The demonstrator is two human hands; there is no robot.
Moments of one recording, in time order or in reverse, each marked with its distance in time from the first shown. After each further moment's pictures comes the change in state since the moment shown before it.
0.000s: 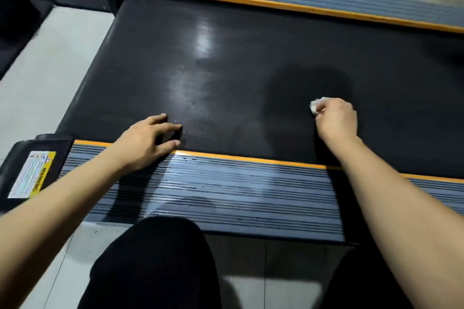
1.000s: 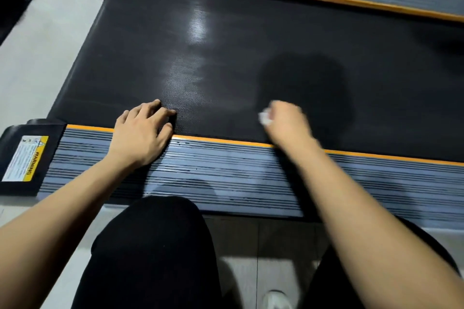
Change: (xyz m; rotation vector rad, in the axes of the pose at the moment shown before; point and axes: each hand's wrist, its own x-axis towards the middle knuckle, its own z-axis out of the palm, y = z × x) left_hand -0.008 0.008 0.036 0.177 0.286 -0.027; right_hand -0.067 -0.056 0.019 -0.009 -0.194 -0.141
